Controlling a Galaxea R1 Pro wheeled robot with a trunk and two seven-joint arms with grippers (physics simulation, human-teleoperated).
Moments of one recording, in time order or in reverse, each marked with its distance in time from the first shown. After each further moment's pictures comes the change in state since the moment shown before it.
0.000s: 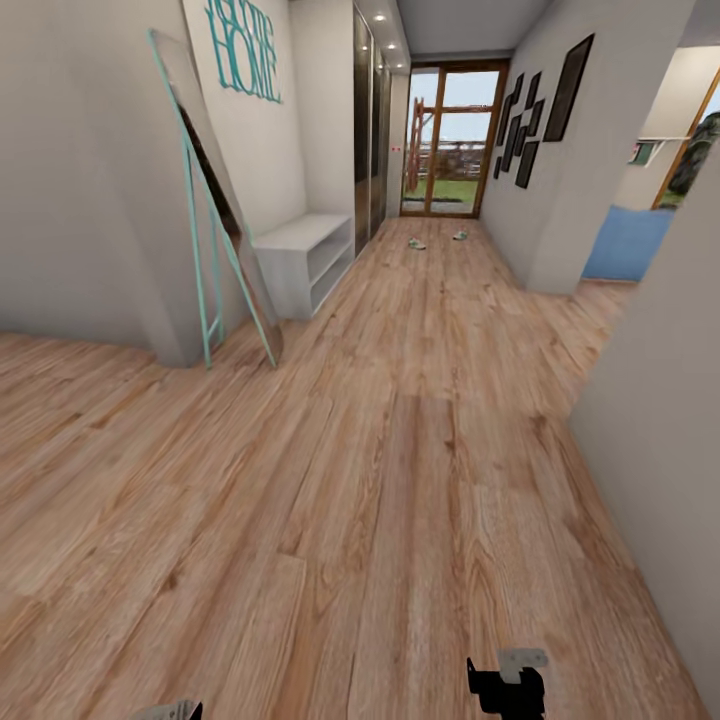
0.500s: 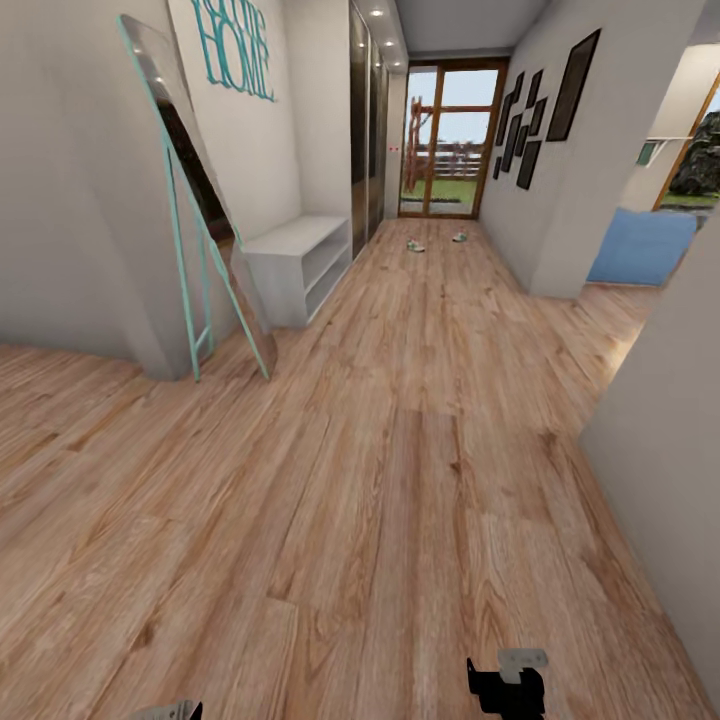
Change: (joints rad) left arm 0.000 0.000 0.000 0.000 0.000 0.001 0.000; right arm 0.000 0.000 0.000 0.001 0.001 0.000 -0.001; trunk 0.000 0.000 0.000
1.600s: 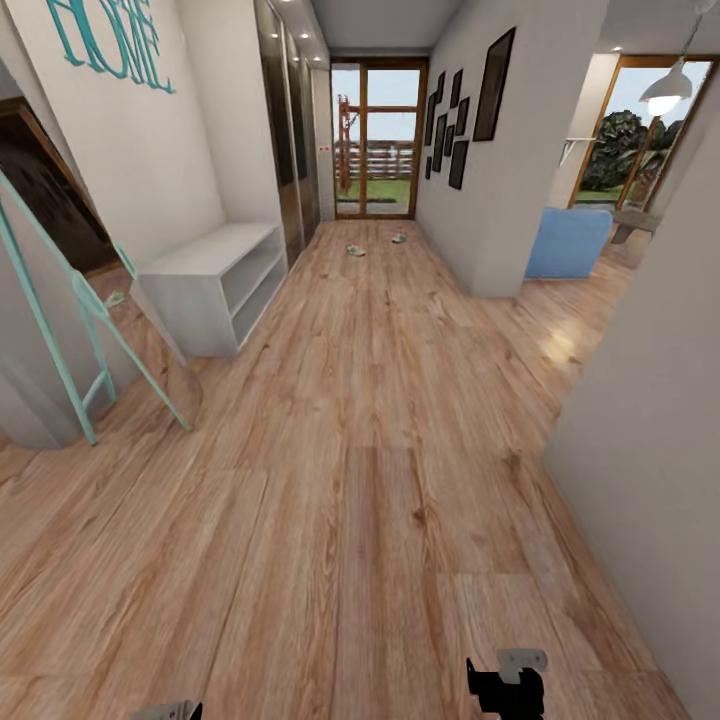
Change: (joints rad) left arm 0.000 0.000 0.000 0.001 0.001 -0.001 0.000; right arm 0.000 0.001 0.000 0.001 0.000 0.000 0.000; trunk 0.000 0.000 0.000
